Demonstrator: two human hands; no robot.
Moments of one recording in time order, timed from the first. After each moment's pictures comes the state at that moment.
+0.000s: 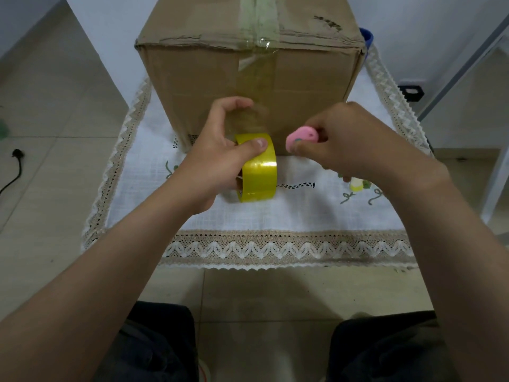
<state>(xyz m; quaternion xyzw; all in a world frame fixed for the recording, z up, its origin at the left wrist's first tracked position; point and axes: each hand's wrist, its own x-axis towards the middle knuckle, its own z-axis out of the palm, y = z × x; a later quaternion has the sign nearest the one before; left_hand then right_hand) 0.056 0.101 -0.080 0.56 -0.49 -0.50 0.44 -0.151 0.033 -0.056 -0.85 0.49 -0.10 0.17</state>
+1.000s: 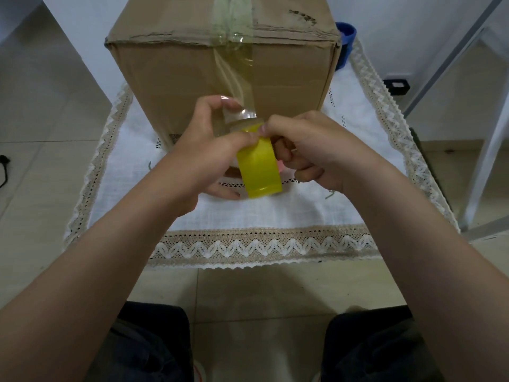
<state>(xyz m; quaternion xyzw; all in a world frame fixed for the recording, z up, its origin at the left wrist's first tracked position) 0.036 0.105 -0.058 0.63 -0.43 -0.50 0.41 -0.129 0.057 -0.053 -0.56 0.51 -0.22 0.61</state>
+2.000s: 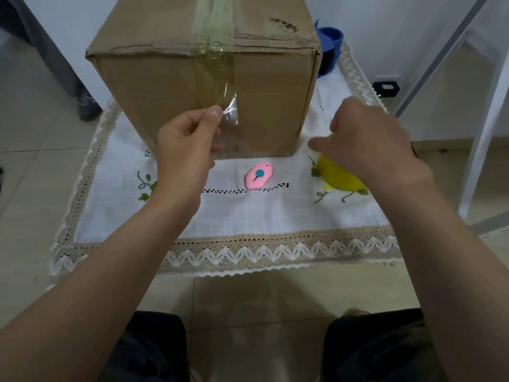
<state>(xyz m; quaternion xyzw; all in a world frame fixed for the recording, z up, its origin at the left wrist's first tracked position) 0.027 0.088 -0.081 0.64 -0.37 -0.37 0.56 -0.187 0.037 -0.062 -0.71 0.70 -0.11 0.07</state>
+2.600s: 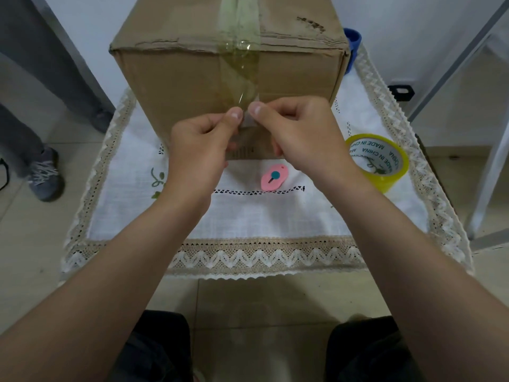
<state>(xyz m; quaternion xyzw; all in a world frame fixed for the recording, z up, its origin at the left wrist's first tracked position) 0.036 0.088 -0.078 0.64 -0.39 -0.37 0.54 -0.102 0.043 -0.067 -0.65 0.50 -0.40 0.42</state>
